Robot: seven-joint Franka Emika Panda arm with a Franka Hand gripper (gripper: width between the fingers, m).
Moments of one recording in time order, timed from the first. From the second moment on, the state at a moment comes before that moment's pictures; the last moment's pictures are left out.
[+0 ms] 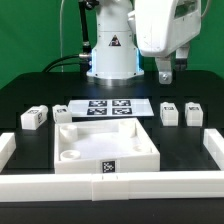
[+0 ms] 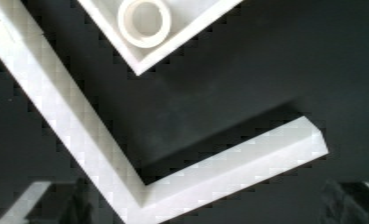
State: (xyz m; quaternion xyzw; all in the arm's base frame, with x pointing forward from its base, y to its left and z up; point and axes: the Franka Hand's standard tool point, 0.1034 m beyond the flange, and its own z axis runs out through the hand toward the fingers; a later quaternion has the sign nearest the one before) arm 0.569 0.072 0.145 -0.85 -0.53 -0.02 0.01
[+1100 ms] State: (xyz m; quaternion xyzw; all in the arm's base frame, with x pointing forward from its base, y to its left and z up) arm 0.527 0.029 0.126 -0.77 -0.63 -0.05 0.00
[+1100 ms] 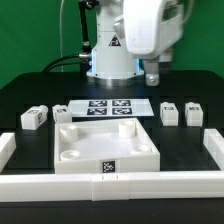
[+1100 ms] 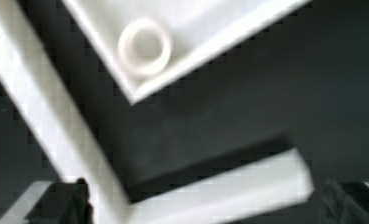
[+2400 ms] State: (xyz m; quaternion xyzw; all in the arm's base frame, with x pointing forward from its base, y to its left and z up) arm 0.440 -0.049 0.015 -0.71 -0.71 -0.01 0.04
